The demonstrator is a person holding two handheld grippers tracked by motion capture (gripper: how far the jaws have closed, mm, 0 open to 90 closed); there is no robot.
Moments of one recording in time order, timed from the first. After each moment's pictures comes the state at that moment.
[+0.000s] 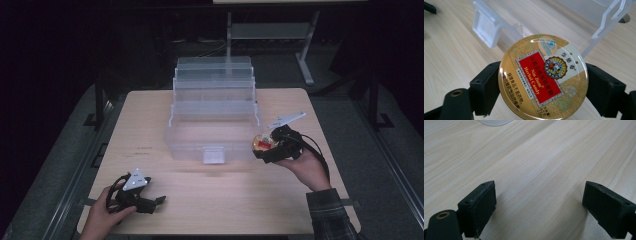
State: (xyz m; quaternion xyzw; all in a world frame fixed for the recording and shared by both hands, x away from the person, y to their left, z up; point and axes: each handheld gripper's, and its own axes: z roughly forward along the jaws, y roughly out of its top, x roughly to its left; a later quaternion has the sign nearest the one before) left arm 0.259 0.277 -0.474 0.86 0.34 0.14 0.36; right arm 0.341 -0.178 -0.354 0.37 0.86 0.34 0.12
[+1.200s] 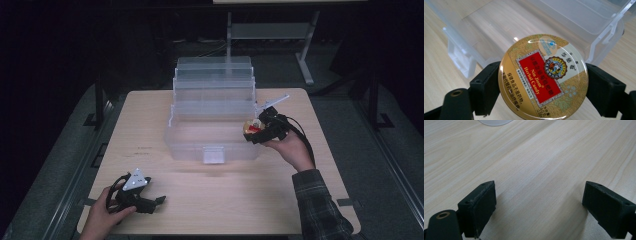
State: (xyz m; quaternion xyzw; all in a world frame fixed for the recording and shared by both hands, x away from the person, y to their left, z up) left arm 0.259 0.277 -0.474 0.86 0.34 0.14 0.36; right arm 0.397 -0.155 -0.354 0.39 0.85 0.33 0.13
